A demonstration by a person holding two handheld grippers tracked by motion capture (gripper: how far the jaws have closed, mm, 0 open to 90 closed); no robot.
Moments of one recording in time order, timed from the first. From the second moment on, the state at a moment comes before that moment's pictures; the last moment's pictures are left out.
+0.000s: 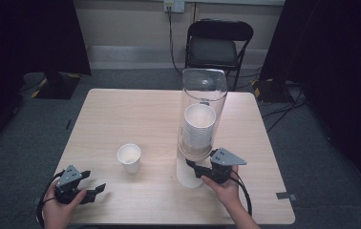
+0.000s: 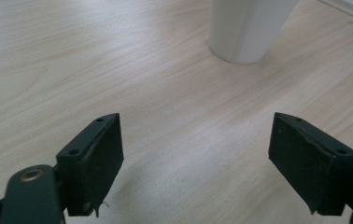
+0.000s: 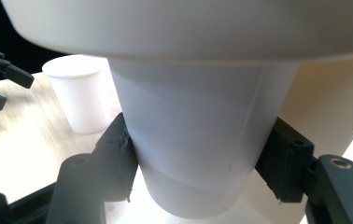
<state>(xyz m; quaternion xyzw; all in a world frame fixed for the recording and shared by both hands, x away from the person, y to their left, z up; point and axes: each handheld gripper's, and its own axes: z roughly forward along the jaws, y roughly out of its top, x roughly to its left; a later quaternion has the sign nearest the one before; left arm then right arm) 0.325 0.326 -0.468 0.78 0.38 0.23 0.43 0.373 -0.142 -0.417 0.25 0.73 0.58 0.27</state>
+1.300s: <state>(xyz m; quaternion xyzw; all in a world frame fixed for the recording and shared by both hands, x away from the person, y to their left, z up) 0.334 0.312 -0.477 0.81 0.39 0.21 0.39 0.376 -0.187 -0.455 0.28 0.81 0.46 0.25</state>
